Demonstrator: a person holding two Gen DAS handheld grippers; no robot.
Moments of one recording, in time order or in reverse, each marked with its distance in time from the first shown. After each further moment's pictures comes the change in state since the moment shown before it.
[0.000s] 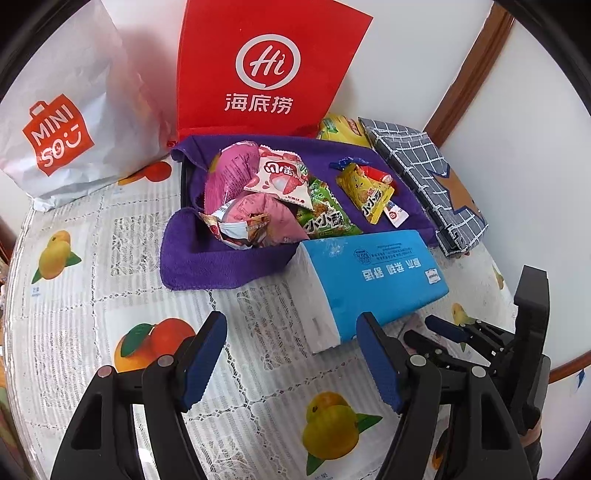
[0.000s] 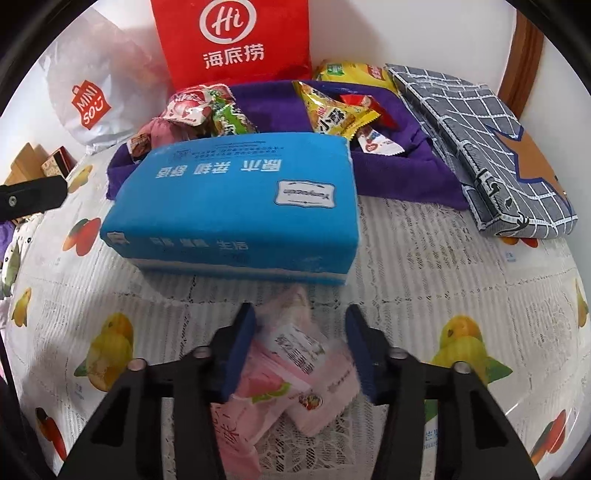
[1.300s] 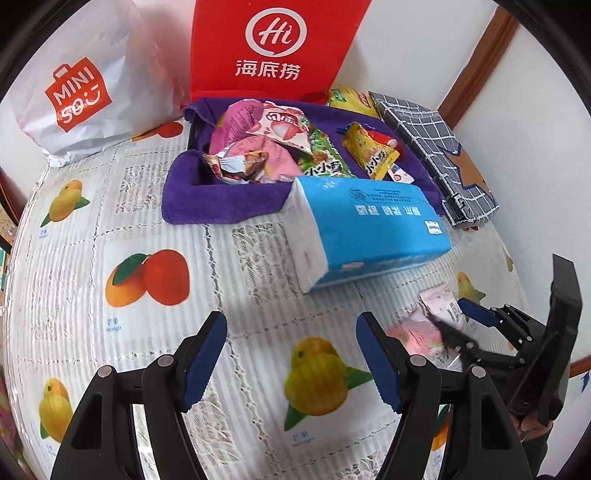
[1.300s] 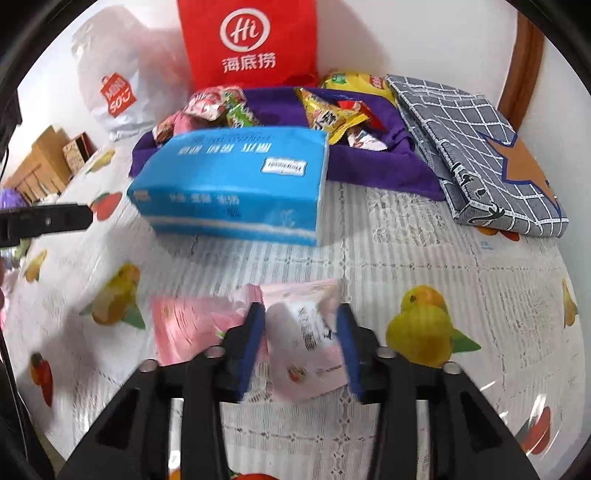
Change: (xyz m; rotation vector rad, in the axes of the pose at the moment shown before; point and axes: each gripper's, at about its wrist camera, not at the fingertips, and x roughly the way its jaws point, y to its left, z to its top) left arm -0.005 -0.023 -0.046 -0.048 0.062 0.065; right arm -0.027 -0.021 -0.034 -0.090 -0.010 0.036
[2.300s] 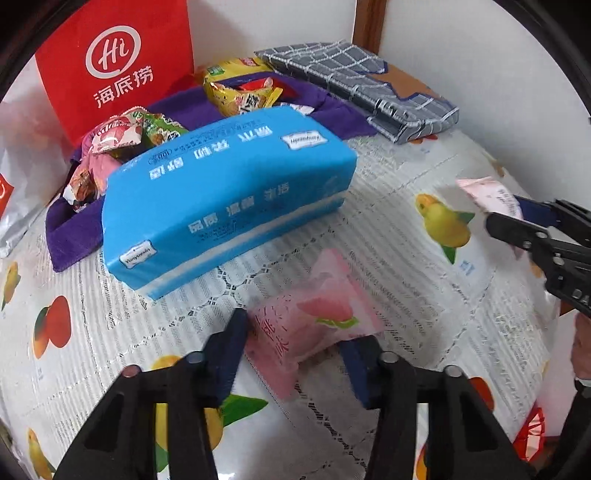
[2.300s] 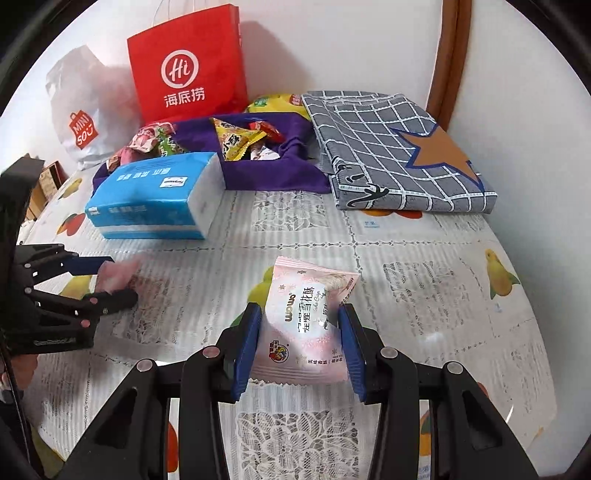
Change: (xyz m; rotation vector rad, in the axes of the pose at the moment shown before) left arm 0.061 -0.116 -0.032 0.347 0.018 0.034; right arm -0.048 -0.083 -0.029 0.103 -0.114 -0.114
